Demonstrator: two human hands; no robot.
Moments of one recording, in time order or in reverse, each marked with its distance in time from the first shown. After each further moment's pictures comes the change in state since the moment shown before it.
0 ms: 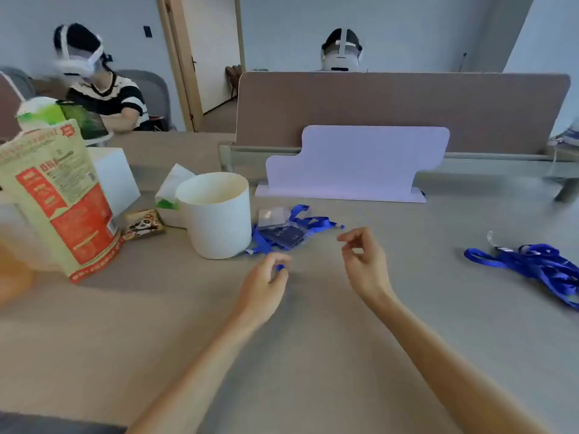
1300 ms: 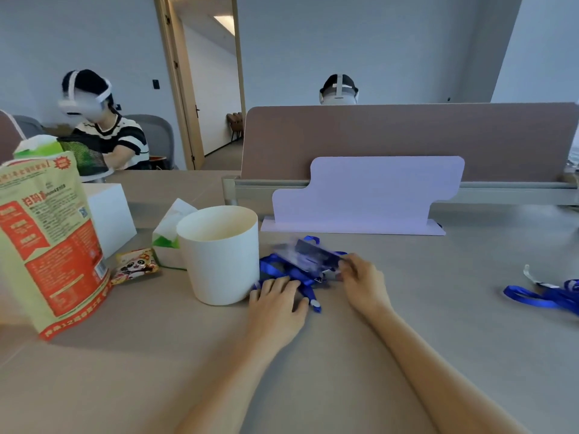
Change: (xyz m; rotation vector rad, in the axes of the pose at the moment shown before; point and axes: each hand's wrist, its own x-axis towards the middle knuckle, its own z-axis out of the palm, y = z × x) left_hand 0.075 -0.035 0.011 0.741 0.058 0.202; right_hand 0.066 0.029 0.049 -0.316 -0.044 -0.078
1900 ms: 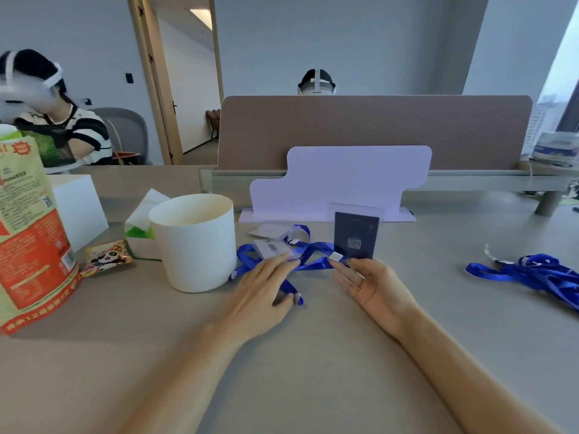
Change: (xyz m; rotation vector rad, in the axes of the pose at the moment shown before) left_hand -0.009 0.002 -0.012 -0.131 0.009 0.376; right_hand -0.051 -0.009 -0.062 1.275 -0.148 0.406
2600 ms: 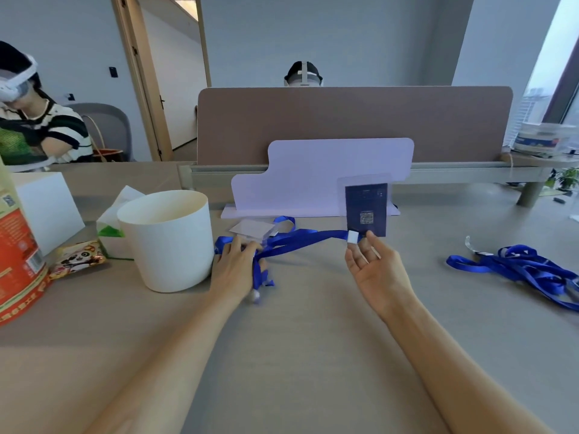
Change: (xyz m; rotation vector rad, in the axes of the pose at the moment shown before) left_hand 0.056 -0.026 0.024 0.191 0.020 -0.337; right_hand 0.011 -0.024 -0.021 0.244 0.181 -0.118
